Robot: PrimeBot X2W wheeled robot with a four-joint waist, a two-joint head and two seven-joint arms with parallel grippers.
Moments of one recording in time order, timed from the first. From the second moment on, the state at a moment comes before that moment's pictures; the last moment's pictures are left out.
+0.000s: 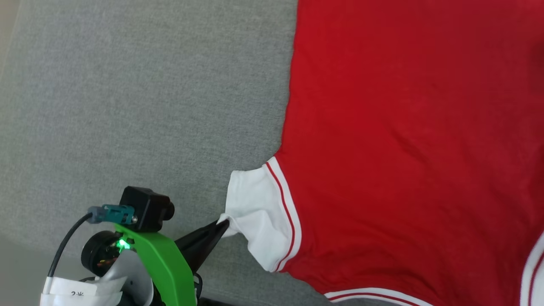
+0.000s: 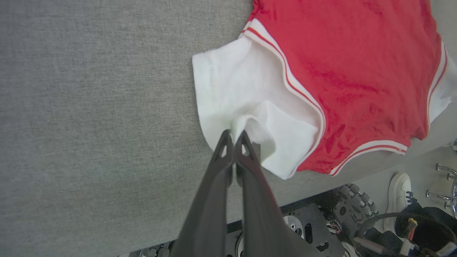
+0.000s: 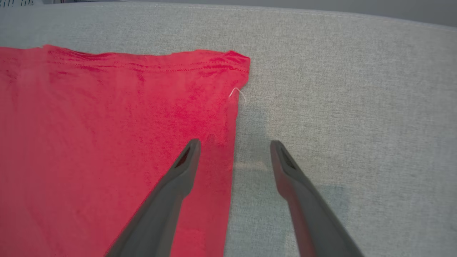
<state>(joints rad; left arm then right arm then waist) -0.20 0.82 -0.65 -0.57 -1.02 0.29 0.40 -1.03 -0.49 -0.11 0.31 0.39 0.13 1.19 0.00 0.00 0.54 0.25</state>
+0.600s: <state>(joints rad) -0.25 0.76 -0.67 -0.51 -1.02 0.24 0.38 -1.15 -0.55 -0.04 0.47 0.34 0.13 1.12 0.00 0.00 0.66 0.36</state>
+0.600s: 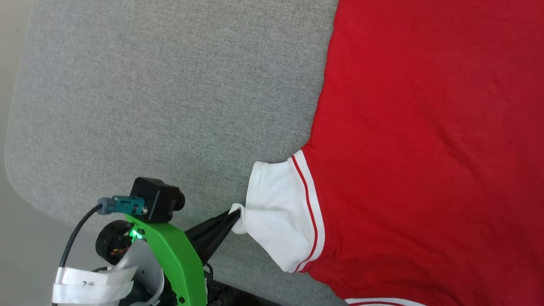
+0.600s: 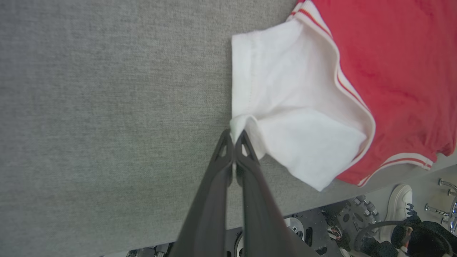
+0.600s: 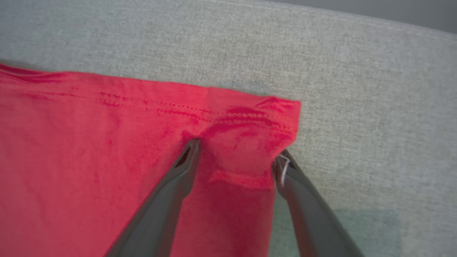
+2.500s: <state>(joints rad) -0.11 0.80 -0.65 -0.37 -1.11 0.29 0.36 -0.07 -0.38 -0.23 0.13 0.50 0.13 0.90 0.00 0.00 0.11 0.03</state>
